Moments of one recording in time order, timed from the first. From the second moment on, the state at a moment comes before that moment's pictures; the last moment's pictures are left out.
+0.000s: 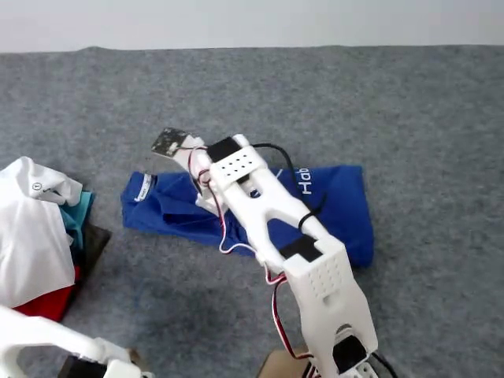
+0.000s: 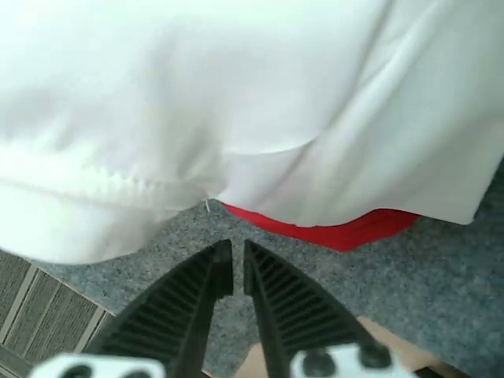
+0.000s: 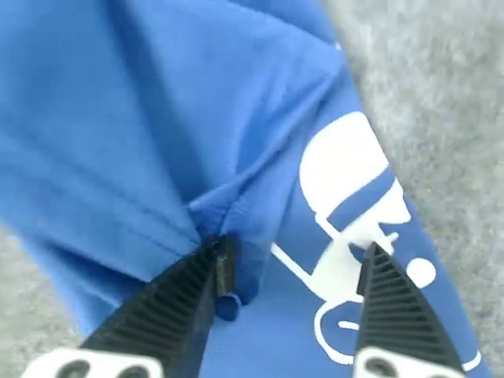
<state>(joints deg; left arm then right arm) -72.9 -25.8 31.6 83.3 -32.0 -35.7 39.9 -25.2 74.3 27.1</state>
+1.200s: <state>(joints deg) -72.9 -25.8 31.6 83.3 -32.0 -39.0 47.6 -40.2 80.5 29.6</state>
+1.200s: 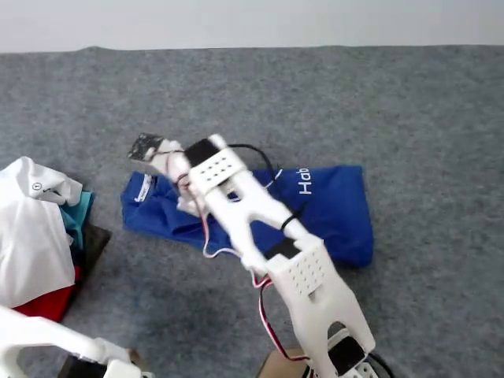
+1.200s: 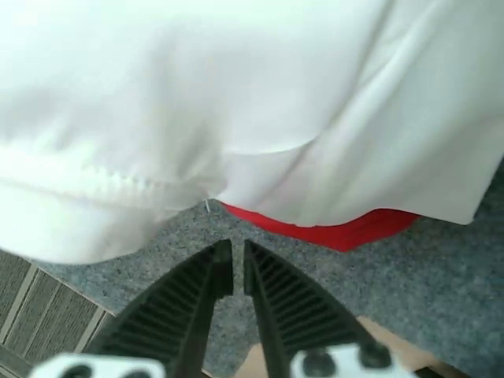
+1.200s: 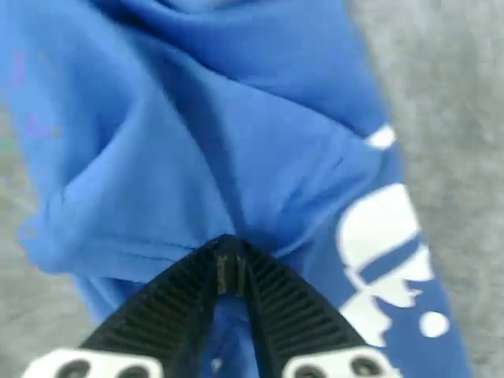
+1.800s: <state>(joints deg) -69.2 -25.6 34.2 83.3 -32.0 -38.9 47.7 -60.7 93.8 33.5</state>
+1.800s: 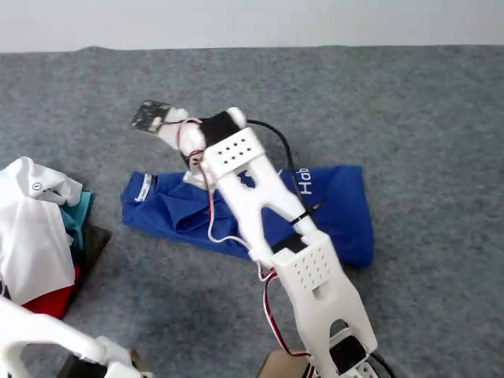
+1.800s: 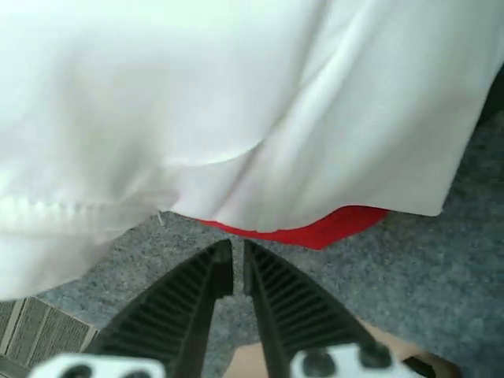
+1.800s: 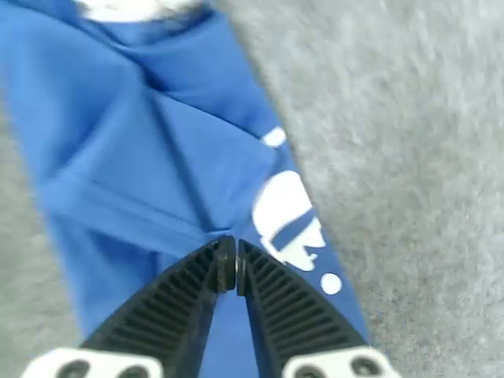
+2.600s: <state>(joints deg) -69.2 -25.6 34.2 83.3 -32.0 -36.8 62.2 -72.4 87.6 35.2</state>
